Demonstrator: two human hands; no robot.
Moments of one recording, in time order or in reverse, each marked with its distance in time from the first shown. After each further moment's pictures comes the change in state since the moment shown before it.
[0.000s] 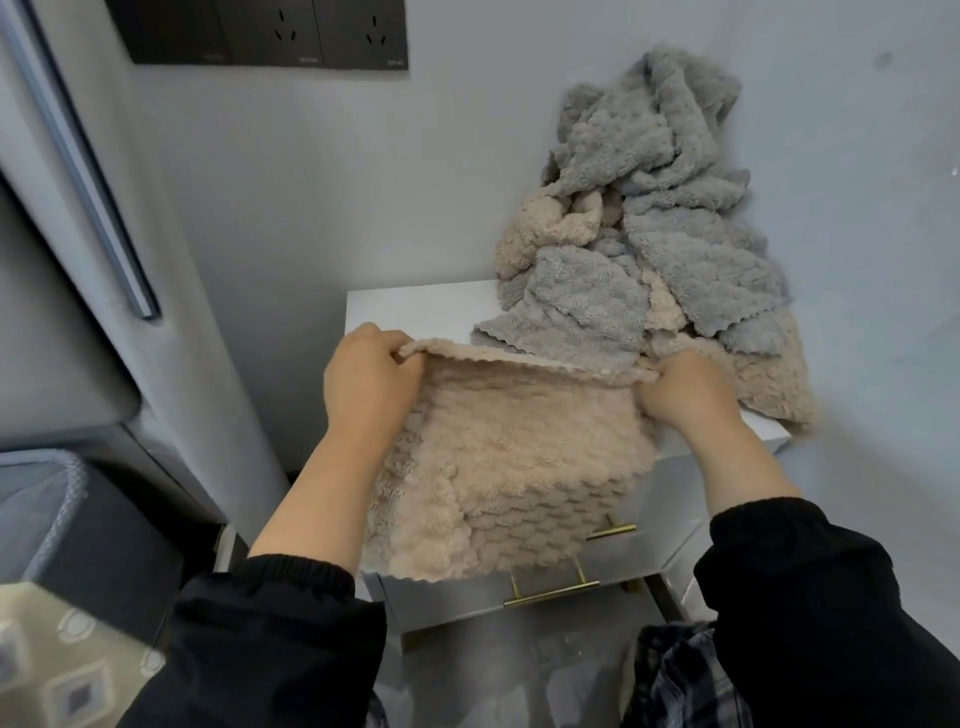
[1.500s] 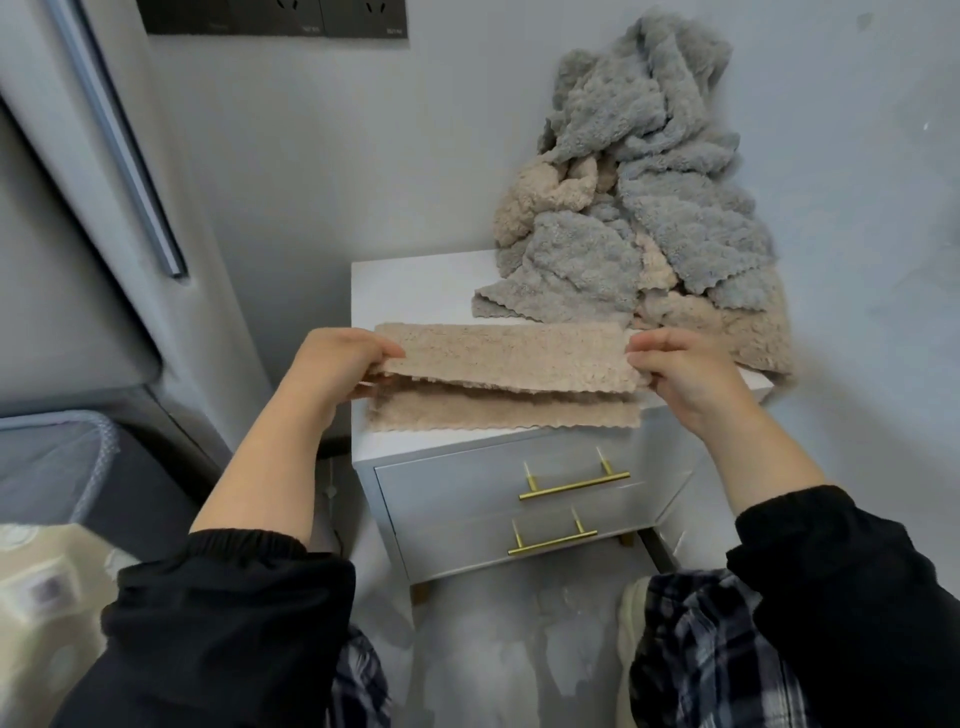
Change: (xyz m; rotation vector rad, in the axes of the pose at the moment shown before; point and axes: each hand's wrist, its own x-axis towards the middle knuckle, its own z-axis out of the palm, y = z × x) left_hand -0.013 -0.020 -0.048 -0.547 -0.403 -0.513; right_hand -0.043 0.013 0.002 1.079 -0.146 0.031
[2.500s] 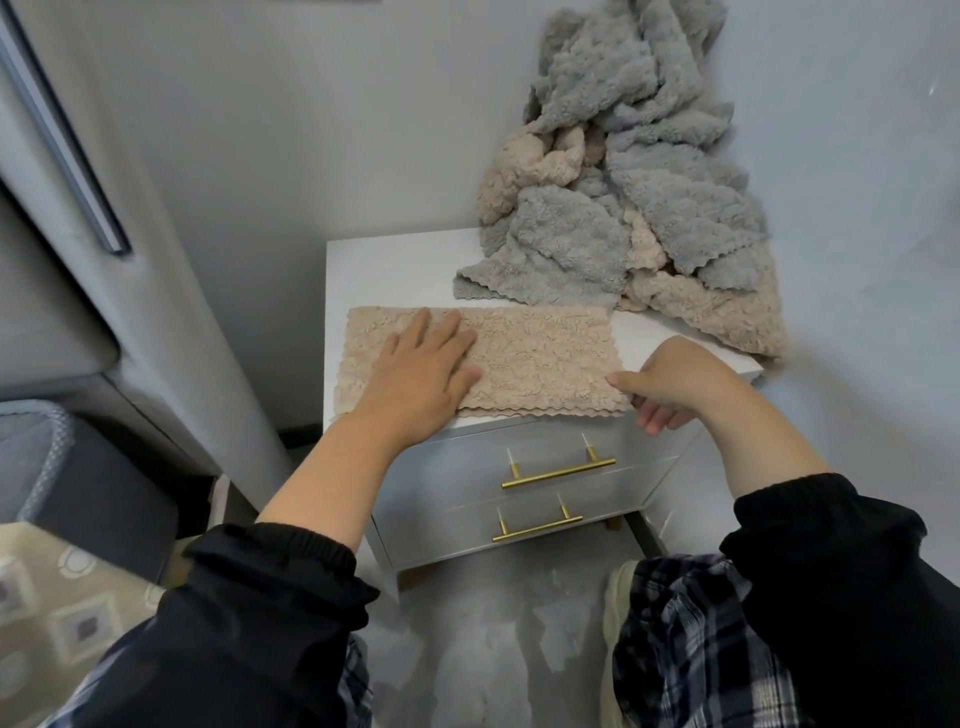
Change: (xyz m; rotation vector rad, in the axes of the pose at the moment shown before) left_hand 0.003 -0.030 0.075 0.993 -0.212 0.620; right_hand -0.004 -0.008 -0.008 -0.958 -0.217 0.310
